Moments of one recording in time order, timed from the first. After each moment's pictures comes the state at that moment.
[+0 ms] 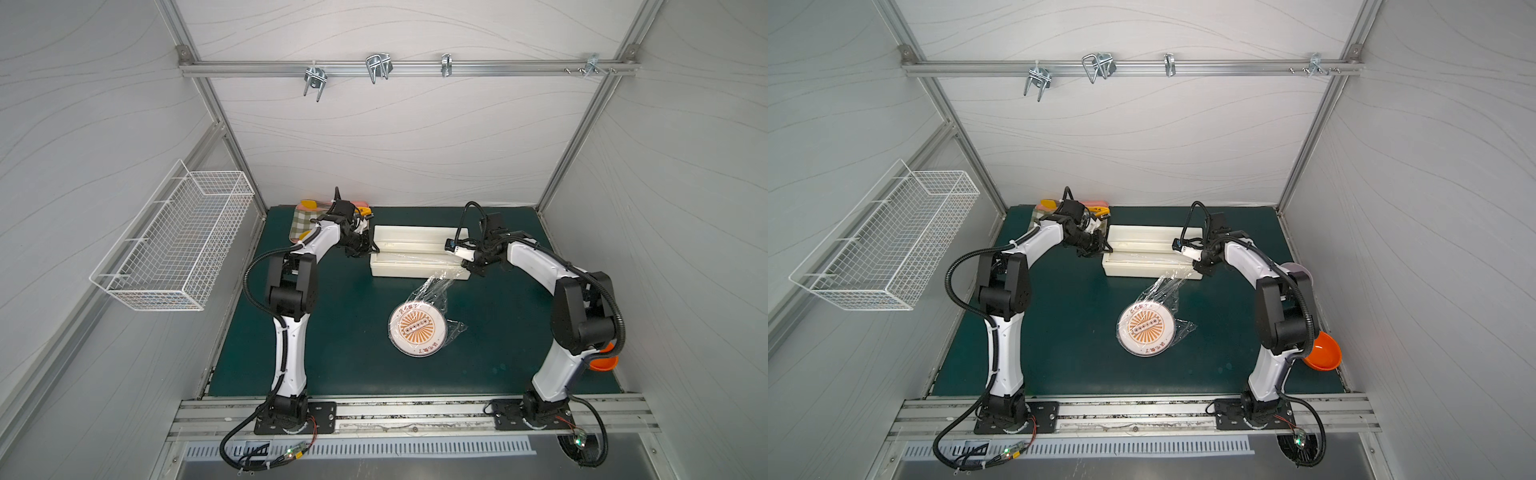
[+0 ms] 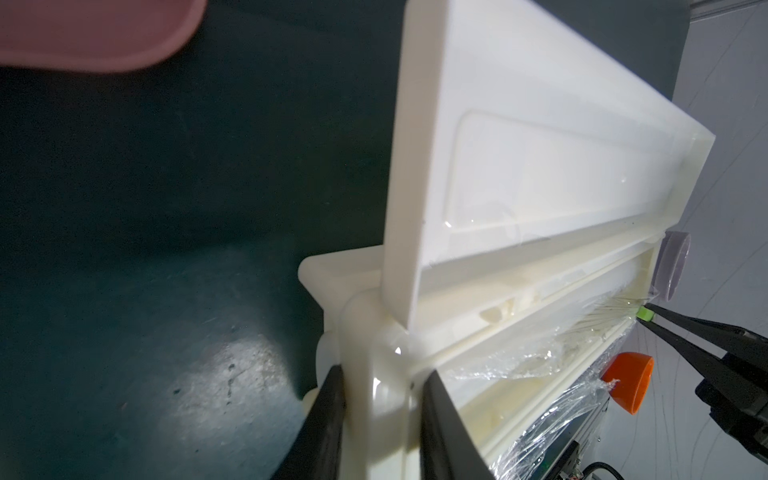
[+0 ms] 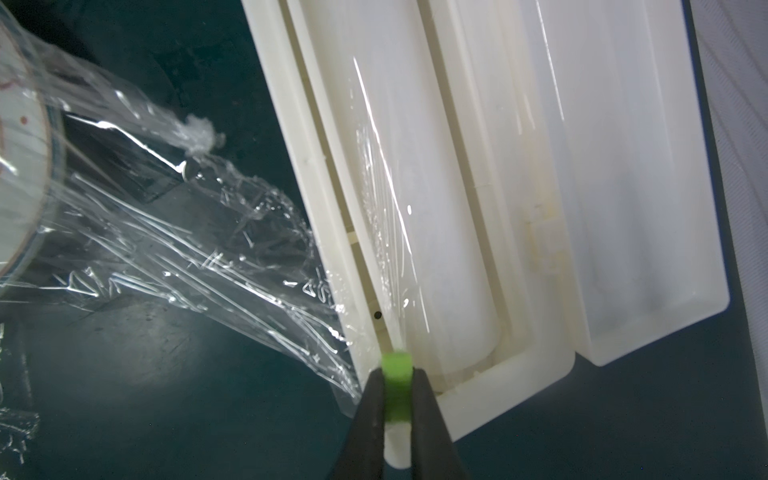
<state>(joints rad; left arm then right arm) -0.17 2.22 1.81 -0.79 0.52 -0.36 0.26 1.80 1.34 -0.67 -0.21 -1.04</state>
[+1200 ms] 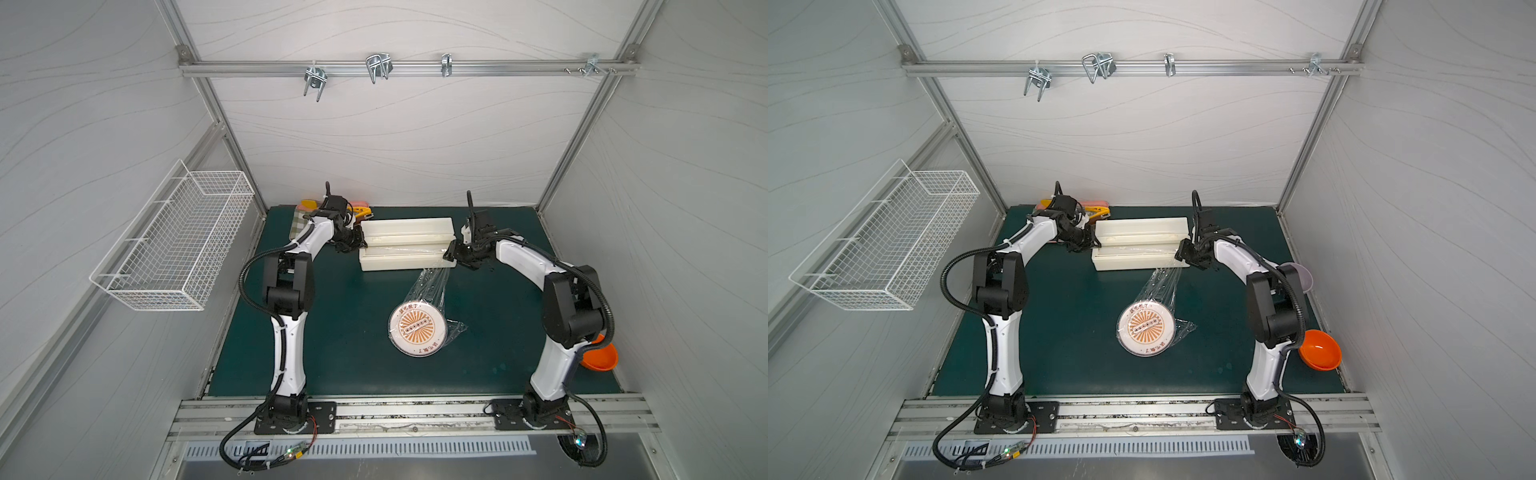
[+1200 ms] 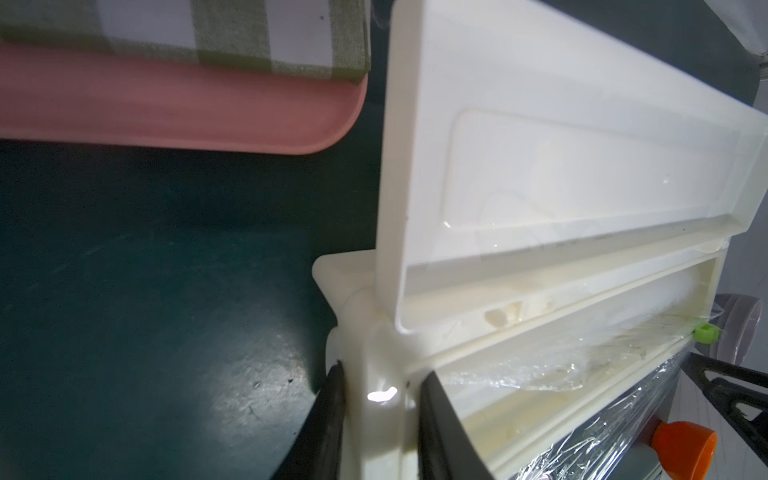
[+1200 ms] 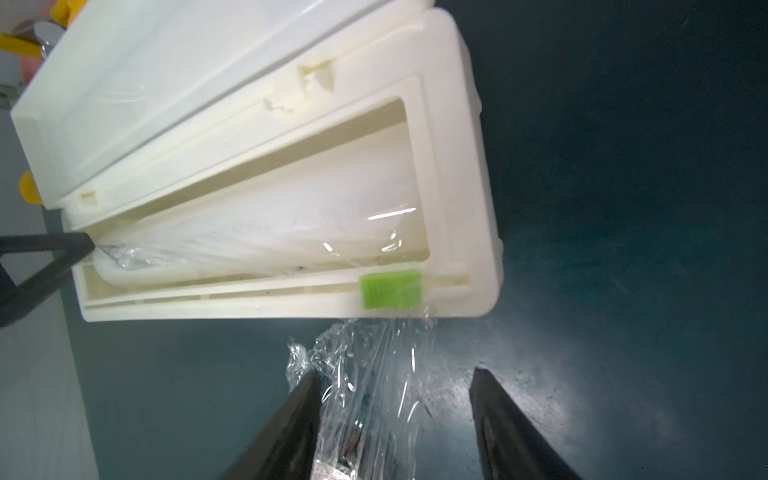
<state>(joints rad) -0.14 2.22 1.86 -0.83 0.38 -0.36 0.33 1.86 1.39 -0.57 -0.28 0.57</state>
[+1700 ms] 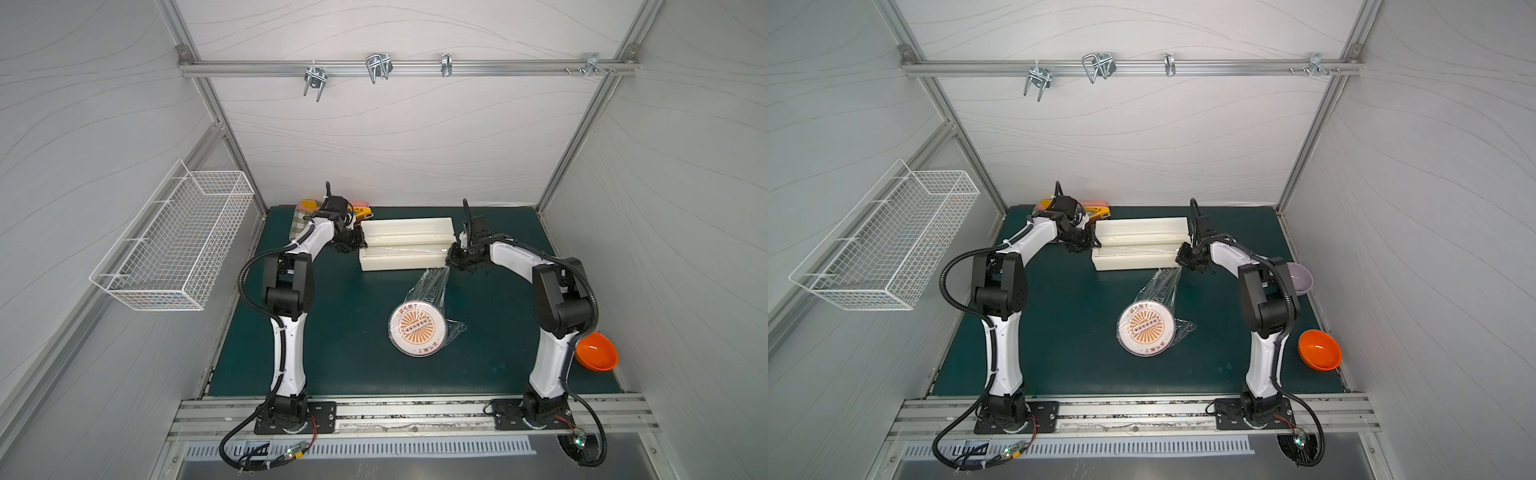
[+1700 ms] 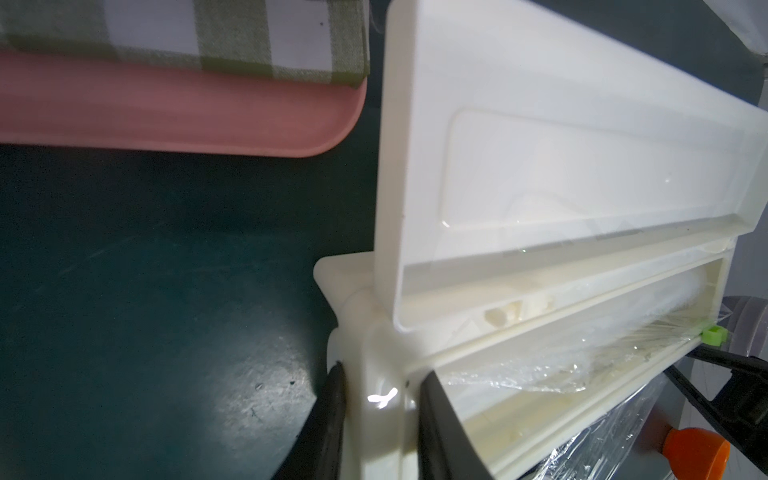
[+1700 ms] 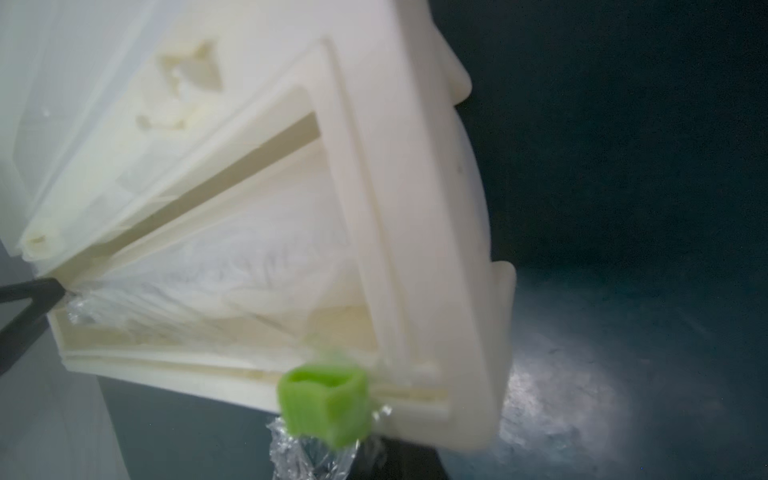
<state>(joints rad) -0.14 2.21 1.84 -0.81 0.37 -0.35 0.33 1.96 1.37 -0.47 -0.30 0.65</state>
